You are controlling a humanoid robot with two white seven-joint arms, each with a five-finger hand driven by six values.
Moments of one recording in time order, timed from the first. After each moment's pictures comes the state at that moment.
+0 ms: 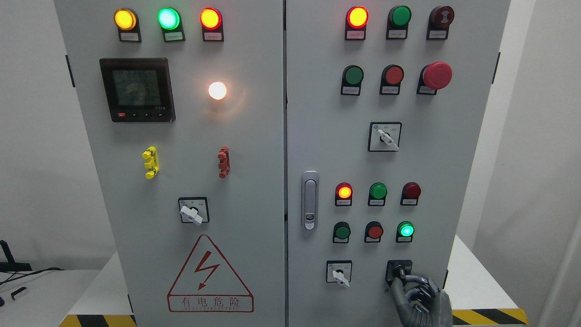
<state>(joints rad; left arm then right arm) -0.04 -0.09 0.08 0.06 0.00 -0.16 0.06 -0.25 0.13 0.03 -1.64 0.03 0.23 -0.34</state>
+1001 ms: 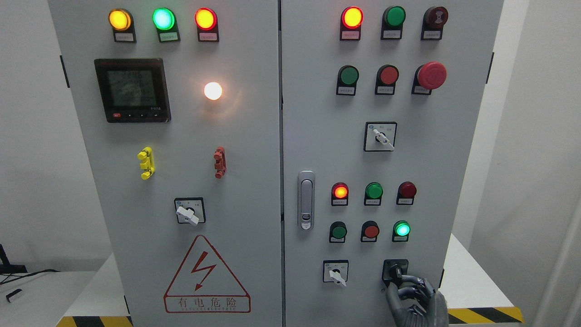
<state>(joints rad) -0.04 -0.09 0.08 0.06 0.00 -0.16 0.06 -0.24 0.13 0.03 -1.64 0.08 0.22 -0.33</state>
